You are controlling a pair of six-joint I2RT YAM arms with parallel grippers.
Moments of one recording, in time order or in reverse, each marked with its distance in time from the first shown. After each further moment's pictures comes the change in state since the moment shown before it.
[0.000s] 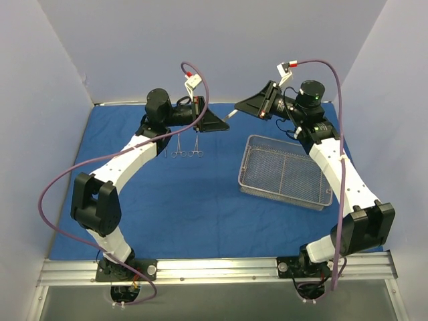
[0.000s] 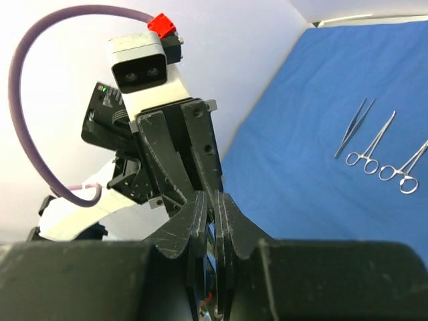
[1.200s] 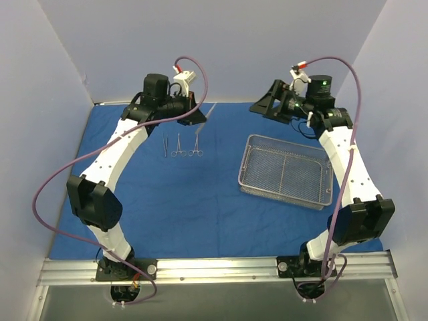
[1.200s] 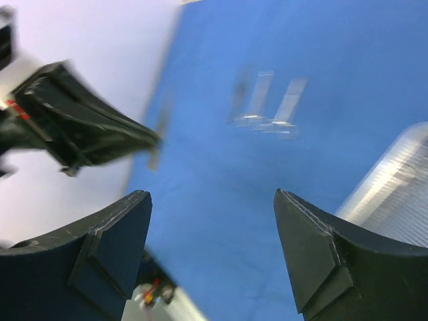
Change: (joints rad) left arm 0.052 0.042 0.343 -0.932 -0.366 0.703; right arm -0.088 0.082 0.203 -0.517 0.134 -0.309
